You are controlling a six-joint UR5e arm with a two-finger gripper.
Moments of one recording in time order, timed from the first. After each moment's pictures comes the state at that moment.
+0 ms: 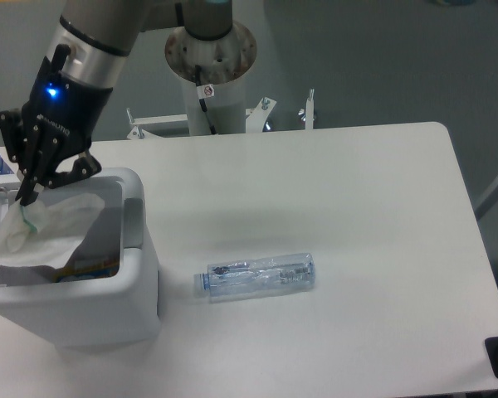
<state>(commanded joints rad) 2.14 -1.70 -1.50 -1.00 0.95 0.52</state>
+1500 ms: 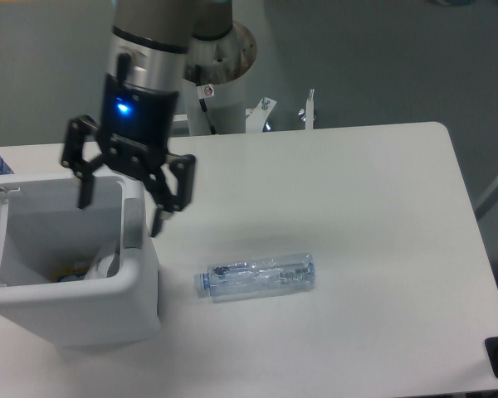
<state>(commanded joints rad) 2.28 -1.73 -1.44 -1.01 1.33 0.54</state>
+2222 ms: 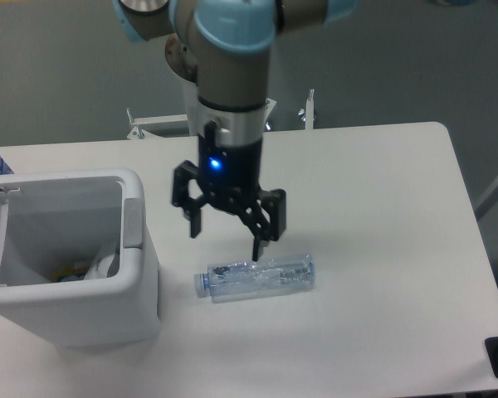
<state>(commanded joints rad) 2.39 -1.83 -1.45 -1.10 1.35 1.12</state>
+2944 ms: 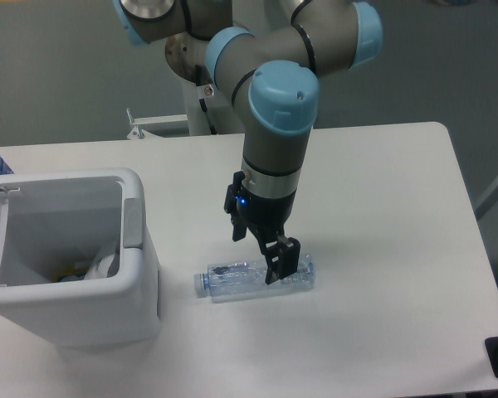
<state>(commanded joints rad) 2.40 -1.88 -1.52 -1.12 1.40 1.47</state>
